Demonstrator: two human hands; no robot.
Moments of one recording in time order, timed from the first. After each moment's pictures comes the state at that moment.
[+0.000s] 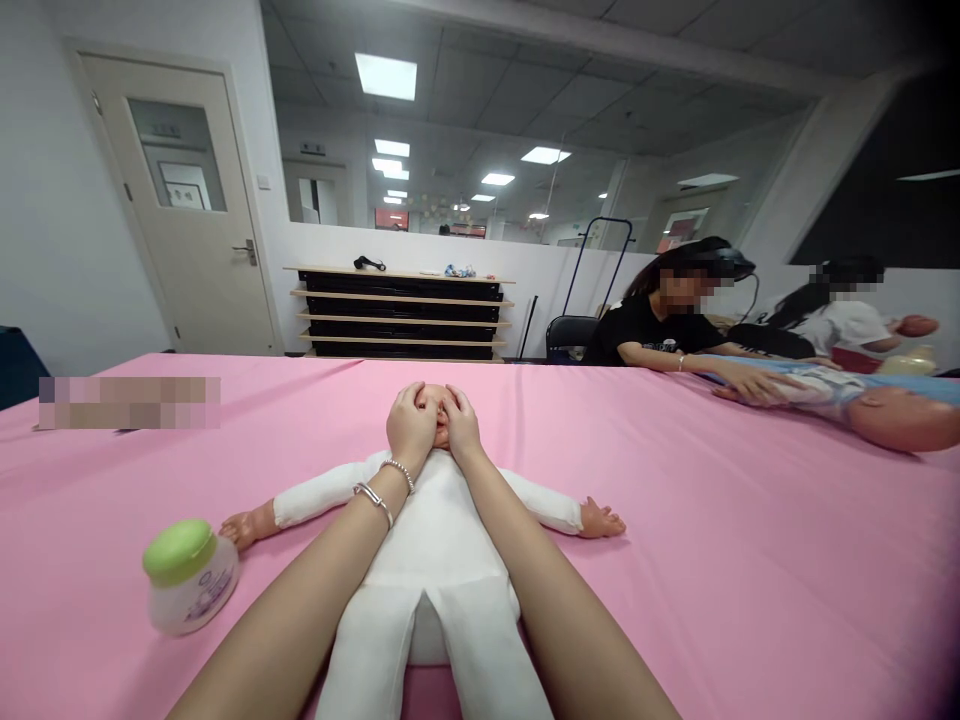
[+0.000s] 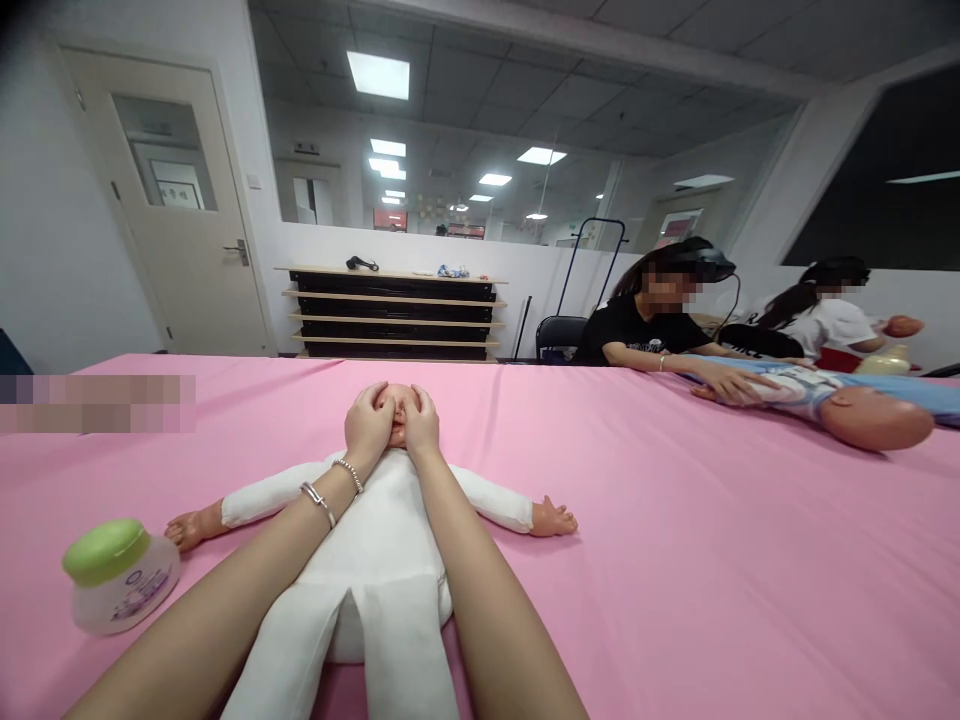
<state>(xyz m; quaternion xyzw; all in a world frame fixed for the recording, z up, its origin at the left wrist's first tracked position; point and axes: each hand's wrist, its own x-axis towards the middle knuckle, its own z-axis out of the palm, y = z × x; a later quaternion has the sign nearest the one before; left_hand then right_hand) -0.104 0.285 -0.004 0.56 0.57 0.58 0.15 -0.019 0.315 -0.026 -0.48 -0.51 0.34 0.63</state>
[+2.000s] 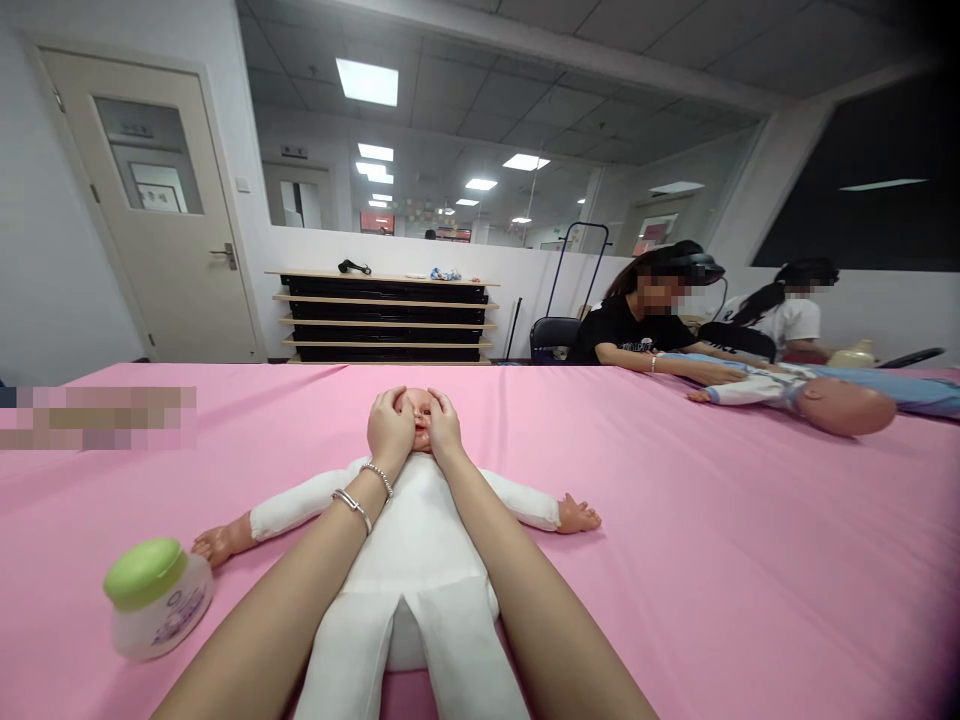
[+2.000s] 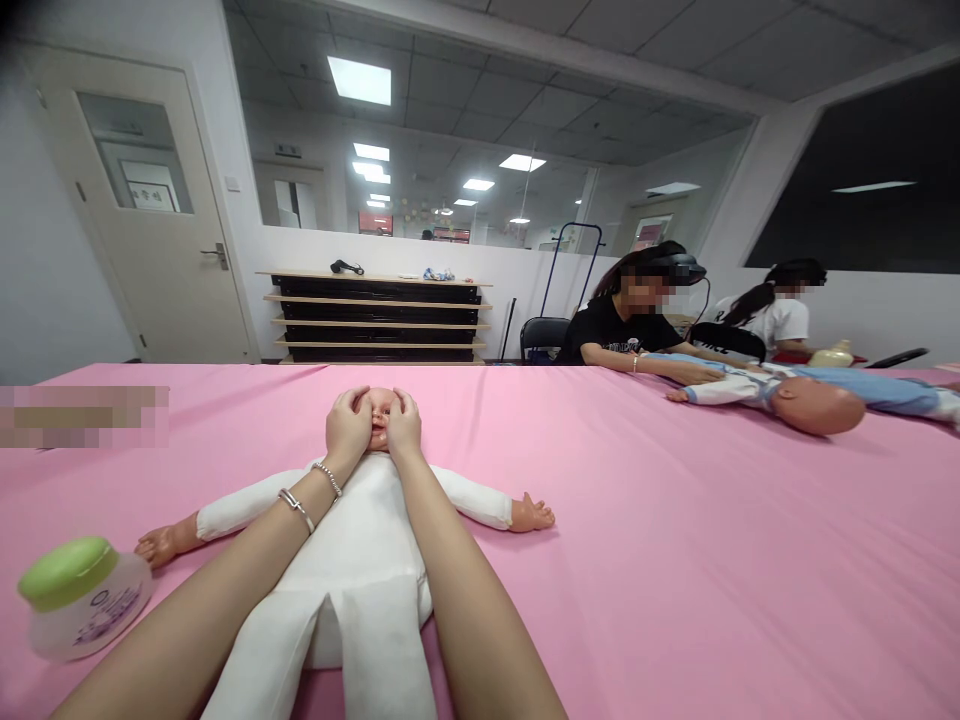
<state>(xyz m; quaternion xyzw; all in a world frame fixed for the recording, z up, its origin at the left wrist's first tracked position) -0.107 0.296 -0.013 0.56 0.55 0.60 0.14 -0.023 0.320 -0.030 -0.48 -0.49 0.33 0.65</state>
